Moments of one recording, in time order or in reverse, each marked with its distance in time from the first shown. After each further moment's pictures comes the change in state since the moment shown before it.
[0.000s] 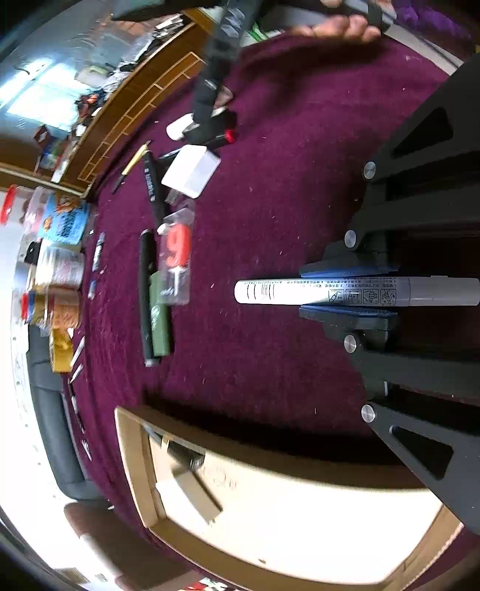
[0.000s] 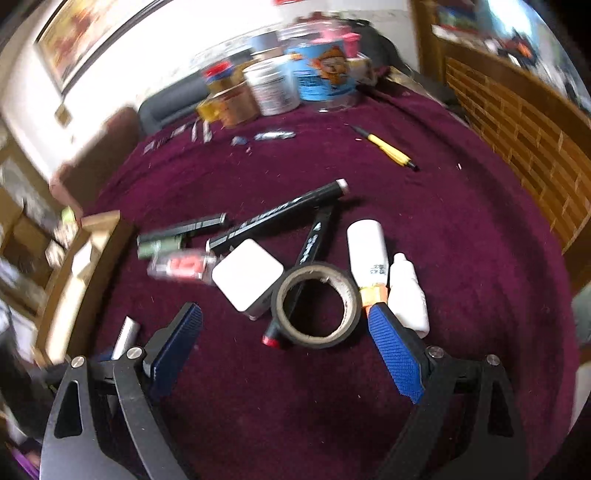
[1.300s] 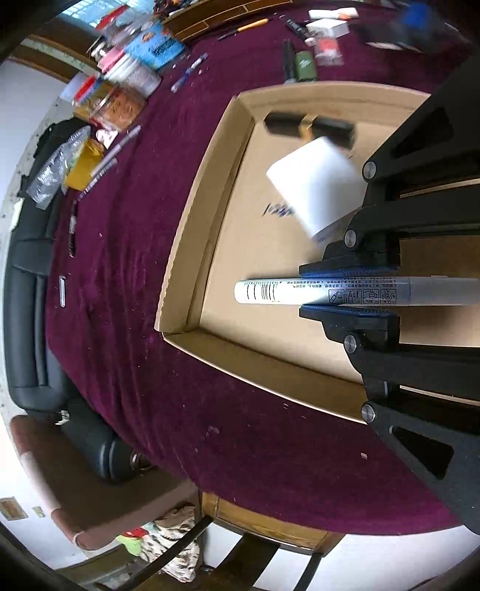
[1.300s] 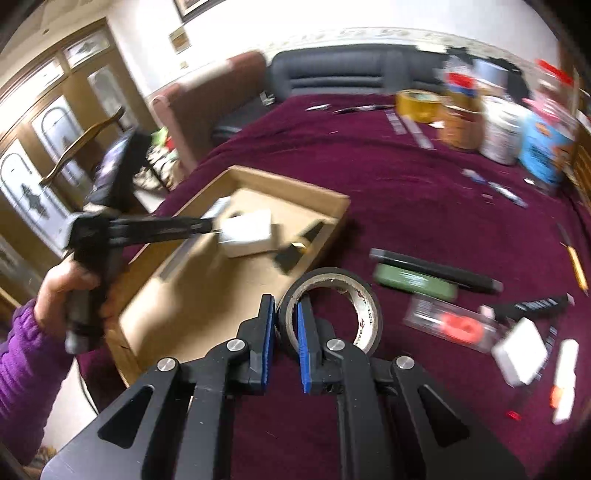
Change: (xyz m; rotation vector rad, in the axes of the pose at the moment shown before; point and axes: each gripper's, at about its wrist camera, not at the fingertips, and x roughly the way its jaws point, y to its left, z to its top) left arm 0.038 0.251 0.101 -0.254 0.113 0.182; right arm 0.043 0.246 0.031 -0.337 0.082 0.318
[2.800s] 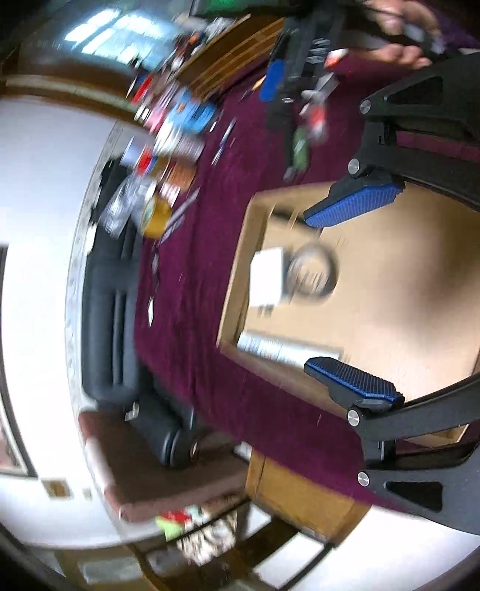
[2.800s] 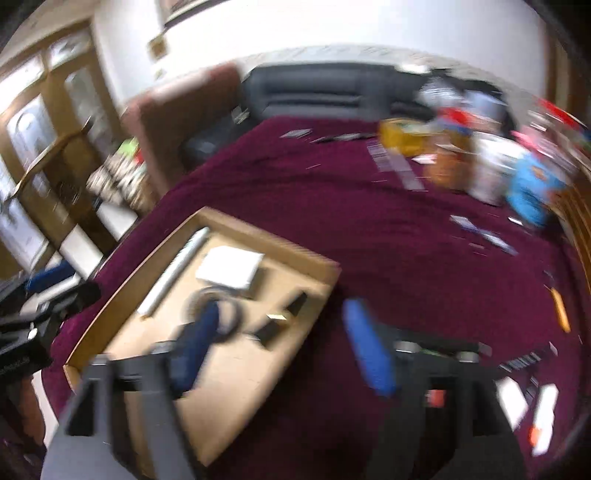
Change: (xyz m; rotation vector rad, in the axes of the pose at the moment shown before) left arm -0.140 -0.034 -0.084 0.044 -0.311 -0.067; right arm -0.030 -0.039 0.023 0.106 -0.138 -0.211
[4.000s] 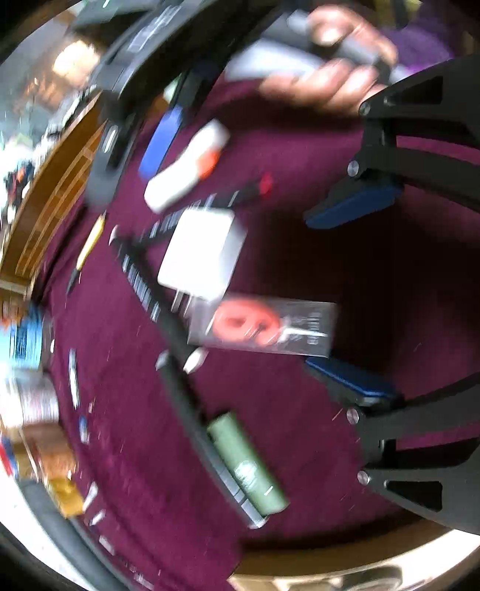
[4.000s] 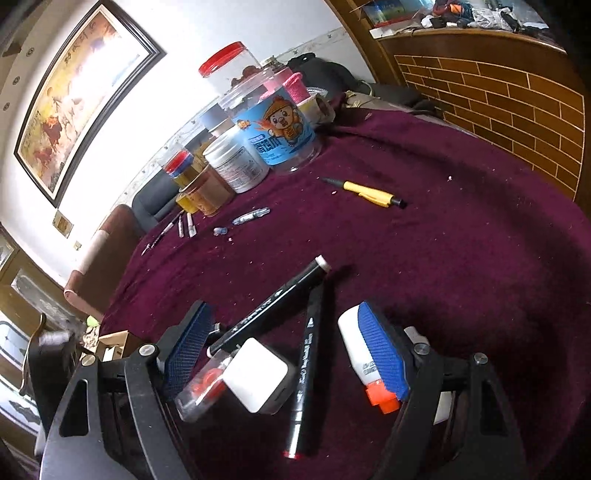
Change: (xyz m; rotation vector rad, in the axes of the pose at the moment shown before) left arm 0.128 -0.259 -0.044 0.471 0.452 -0.420; right arm -0.048 -0.244 -0.091 0.604 -0.206 -0.026
